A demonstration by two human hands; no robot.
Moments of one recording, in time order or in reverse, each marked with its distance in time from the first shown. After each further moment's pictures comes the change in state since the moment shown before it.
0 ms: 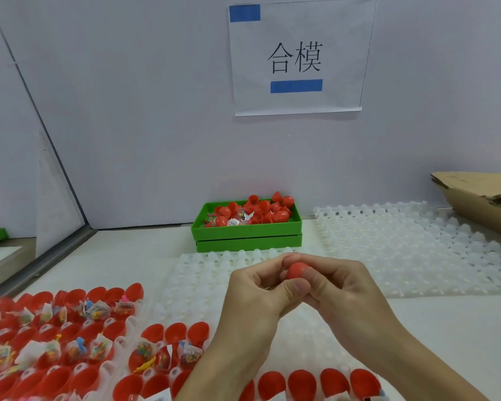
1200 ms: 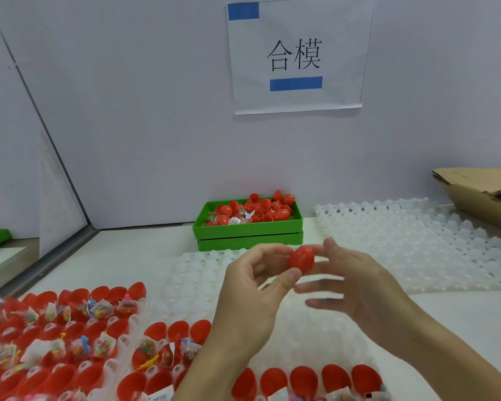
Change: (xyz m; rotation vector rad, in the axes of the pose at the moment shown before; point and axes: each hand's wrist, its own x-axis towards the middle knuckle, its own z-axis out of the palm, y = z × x) left_hand 0.003 0.002 -0.008 0.368 0.095 0.127; right_hand 0.001 -0.016 -0.017 -0.086 0.035 0.275
